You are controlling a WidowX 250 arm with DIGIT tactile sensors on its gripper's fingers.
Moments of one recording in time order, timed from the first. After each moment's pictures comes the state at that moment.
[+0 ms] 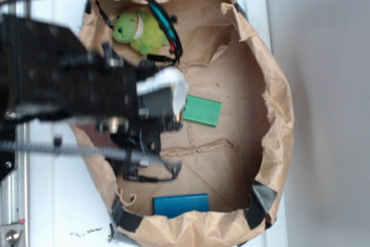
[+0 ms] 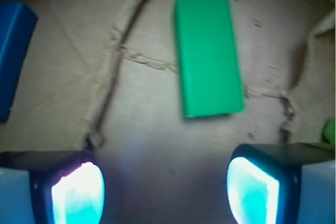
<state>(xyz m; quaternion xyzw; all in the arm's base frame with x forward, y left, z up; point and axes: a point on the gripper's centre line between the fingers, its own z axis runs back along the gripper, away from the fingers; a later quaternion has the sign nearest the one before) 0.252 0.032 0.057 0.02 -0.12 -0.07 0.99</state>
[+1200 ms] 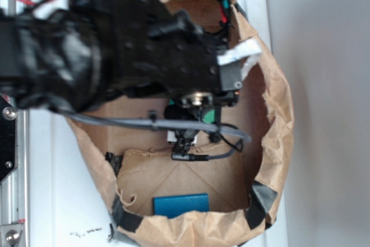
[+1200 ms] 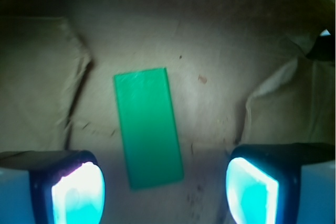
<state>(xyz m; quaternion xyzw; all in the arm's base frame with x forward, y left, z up) 0.301 0.028 0.063 0.04 -0.10 -0.08 0.99</state>
